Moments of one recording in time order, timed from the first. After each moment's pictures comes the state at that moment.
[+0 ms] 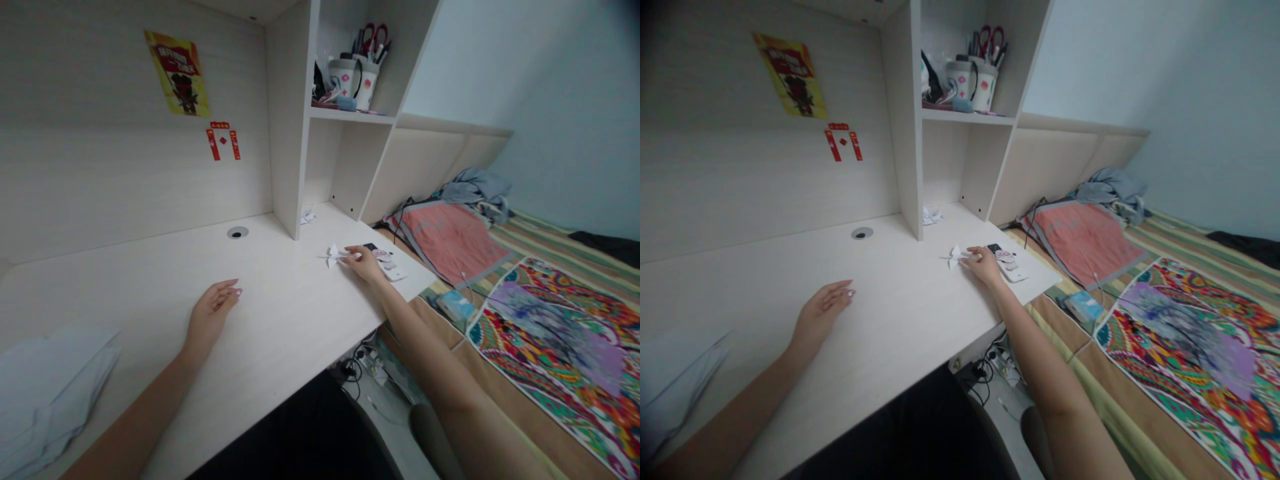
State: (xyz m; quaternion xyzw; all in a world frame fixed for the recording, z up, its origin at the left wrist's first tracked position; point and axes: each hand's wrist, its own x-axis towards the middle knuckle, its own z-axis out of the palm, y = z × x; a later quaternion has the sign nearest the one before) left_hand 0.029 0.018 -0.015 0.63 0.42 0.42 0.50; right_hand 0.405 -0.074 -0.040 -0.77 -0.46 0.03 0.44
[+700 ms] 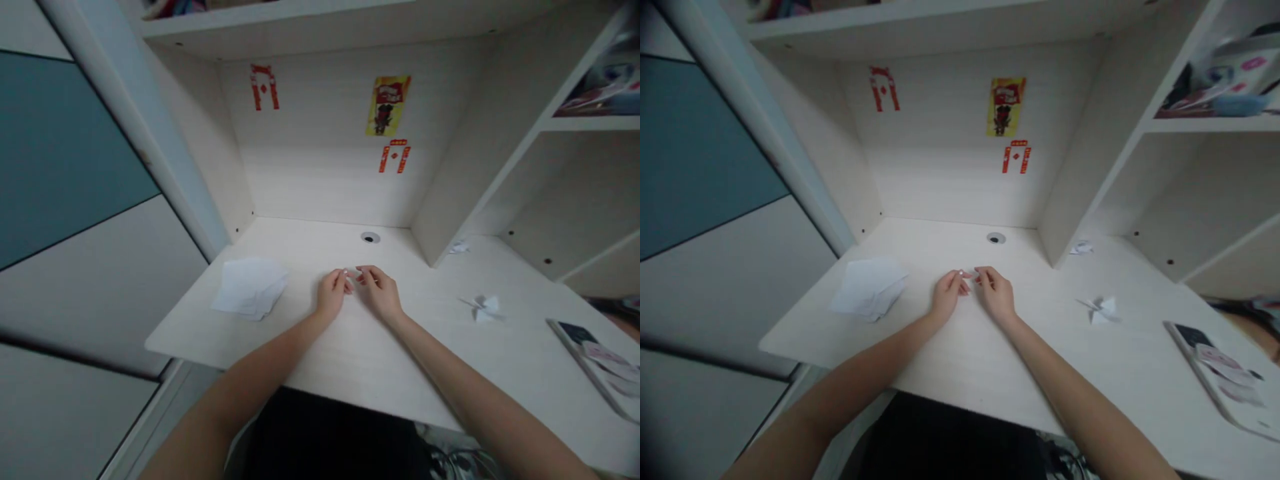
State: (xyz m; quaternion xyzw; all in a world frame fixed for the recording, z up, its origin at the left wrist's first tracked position) left_hand 0.022 0.009 -0.034 0.57 0.46 0.53 0.43; right_hand 0.157 0.015 -0.033 -0.54 -0.63 0.28 0.49
